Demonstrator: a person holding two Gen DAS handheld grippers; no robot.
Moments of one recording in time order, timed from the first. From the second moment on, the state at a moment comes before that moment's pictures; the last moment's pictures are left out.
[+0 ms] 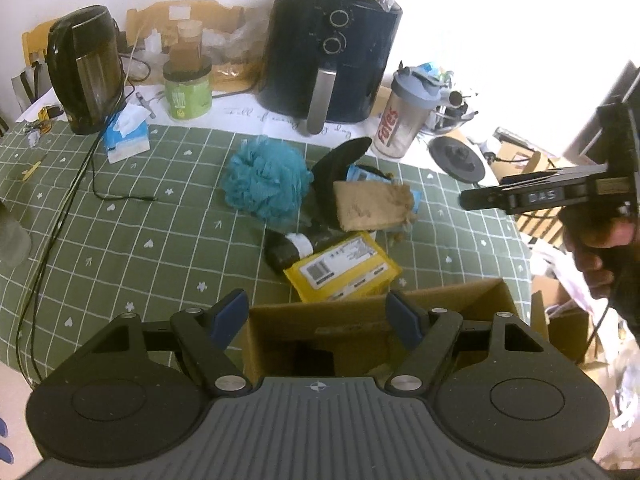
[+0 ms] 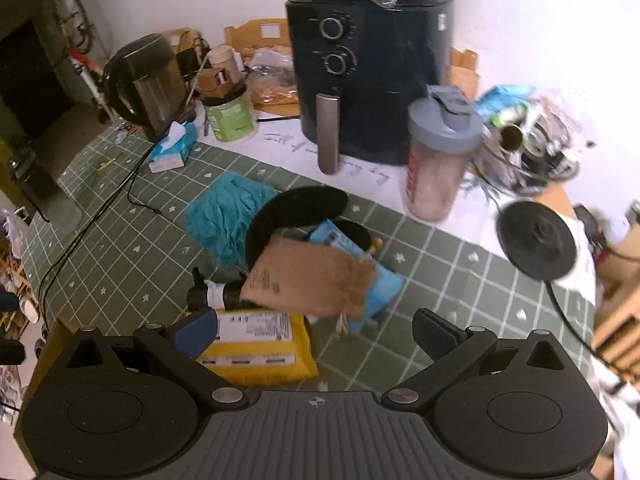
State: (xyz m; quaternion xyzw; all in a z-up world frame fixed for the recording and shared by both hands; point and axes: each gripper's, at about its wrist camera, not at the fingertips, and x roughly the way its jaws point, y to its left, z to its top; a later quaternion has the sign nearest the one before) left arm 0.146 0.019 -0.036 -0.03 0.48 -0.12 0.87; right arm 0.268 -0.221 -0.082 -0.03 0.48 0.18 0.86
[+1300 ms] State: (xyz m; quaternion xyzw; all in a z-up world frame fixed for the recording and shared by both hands) left arm 0.146 0.042 -0.050 -0.09 0.50 -0.07 0.86; right arm 0.317 -0.143 -0.204 -0.26 0.44 0.31 0.80
